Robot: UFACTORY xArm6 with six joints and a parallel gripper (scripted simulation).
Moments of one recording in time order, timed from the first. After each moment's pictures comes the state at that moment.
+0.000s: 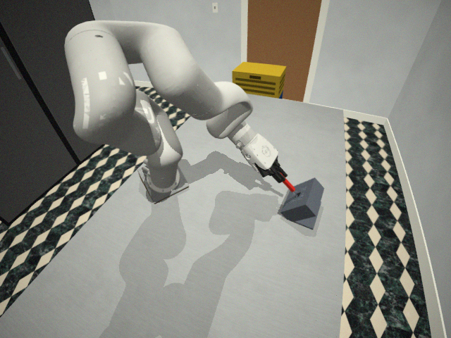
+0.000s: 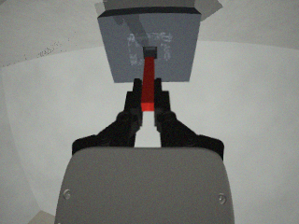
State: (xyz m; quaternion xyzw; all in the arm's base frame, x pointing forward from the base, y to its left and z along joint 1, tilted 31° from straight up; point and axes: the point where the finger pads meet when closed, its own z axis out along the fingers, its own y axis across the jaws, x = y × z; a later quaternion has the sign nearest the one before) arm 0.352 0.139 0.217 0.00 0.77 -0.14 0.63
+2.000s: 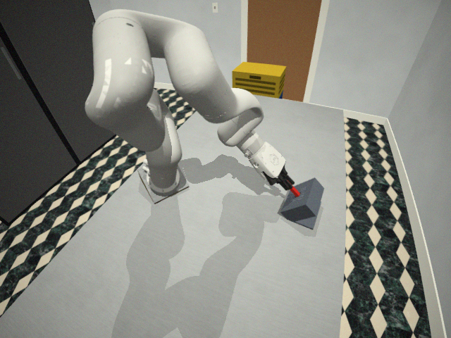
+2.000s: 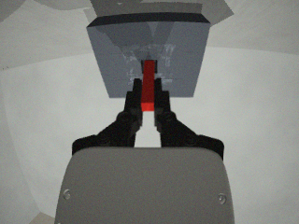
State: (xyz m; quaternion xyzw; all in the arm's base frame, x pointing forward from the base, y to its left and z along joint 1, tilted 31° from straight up) arm 0.388 0.132 0.211 0.00 0.77 -0.14 0.63
